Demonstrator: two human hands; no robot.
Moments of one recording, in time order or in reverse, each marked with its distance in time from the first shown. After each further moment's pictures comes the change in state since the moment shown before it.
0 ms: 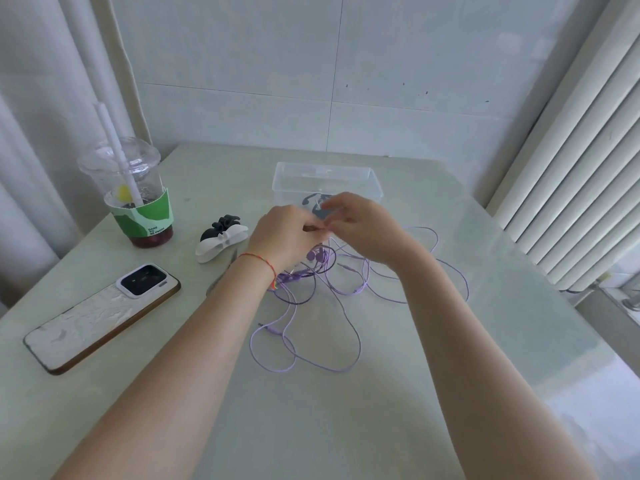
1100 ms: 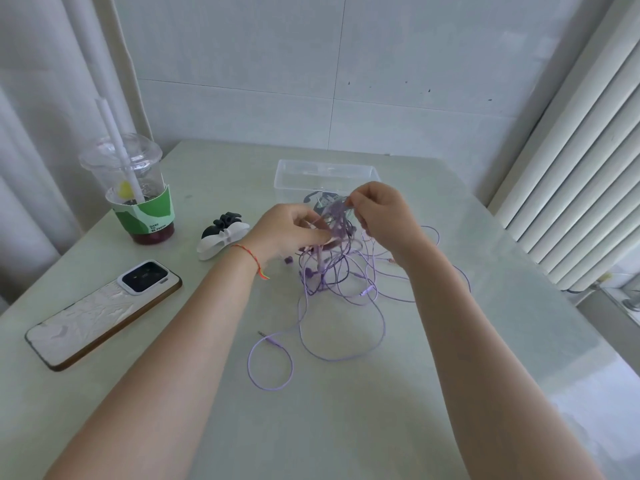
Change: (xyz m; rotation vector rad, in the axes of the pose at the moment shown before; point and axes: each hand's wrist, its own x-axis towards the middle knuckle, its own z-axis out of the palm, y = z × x) left_hand 0.002 -0.009 -0.005 -0.458 -0.147 -0.139; right_hand 0.005 0.006 -0.009 0.300 0.219 0.101
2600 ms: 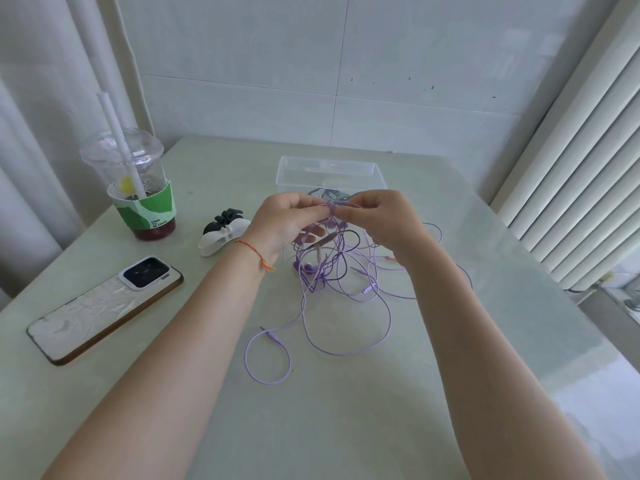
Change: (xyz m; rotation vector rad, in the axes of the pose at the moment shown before) left_hand 0.001 0.005 0.005 -0.405 0.105 -0.062; right_hand -0.009 -0.005 -0.003 -0.057 -0.075 0.063
